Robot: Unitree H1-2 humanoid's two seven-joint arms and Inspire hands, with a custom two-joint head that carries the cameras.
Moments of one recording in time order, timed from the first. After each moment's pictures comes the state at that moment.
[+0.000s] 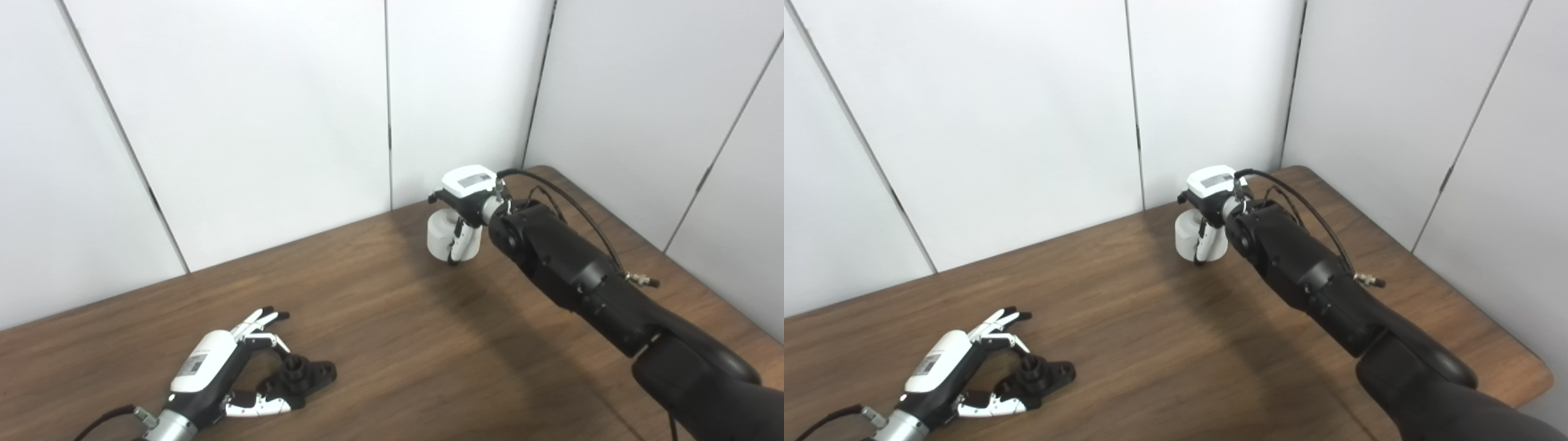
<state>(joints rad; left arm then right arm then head) -0.53 0.34 -0.66 0.60 0.49 -0.48 0.14 -0.68 -0.62 0.36 0.32 -0.99 0.29 0.39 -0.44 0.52</state>
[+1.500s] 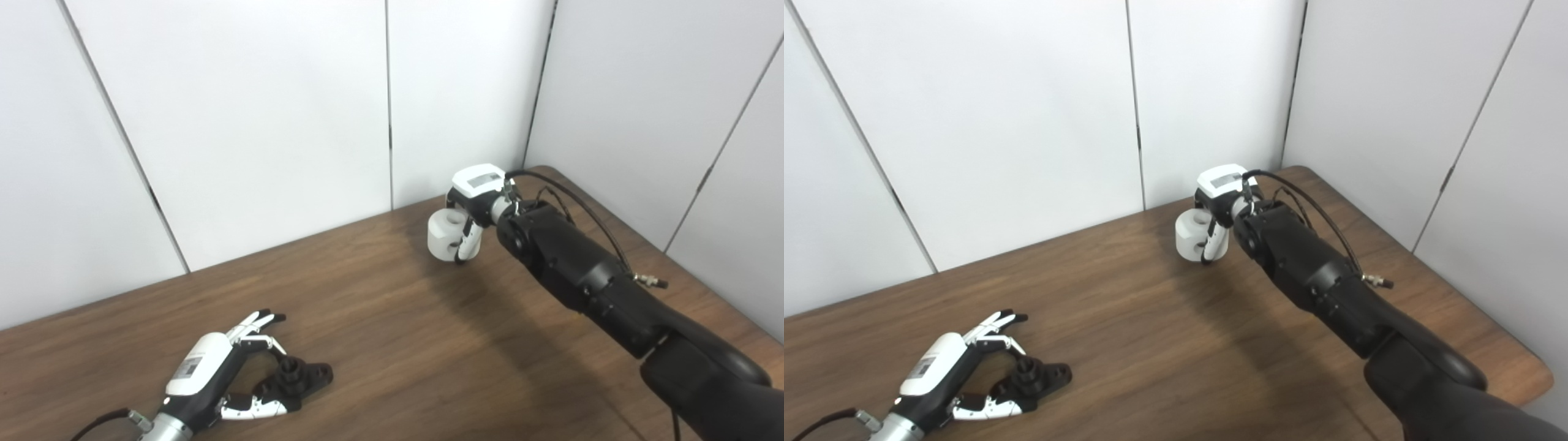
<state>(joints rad) -0.52 0.36 -0.66 0.58 0.48 -0.48 0.14 -0.66 -0.64 0.36 0.33 -1.00 0.30 0.39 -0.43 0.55</state>
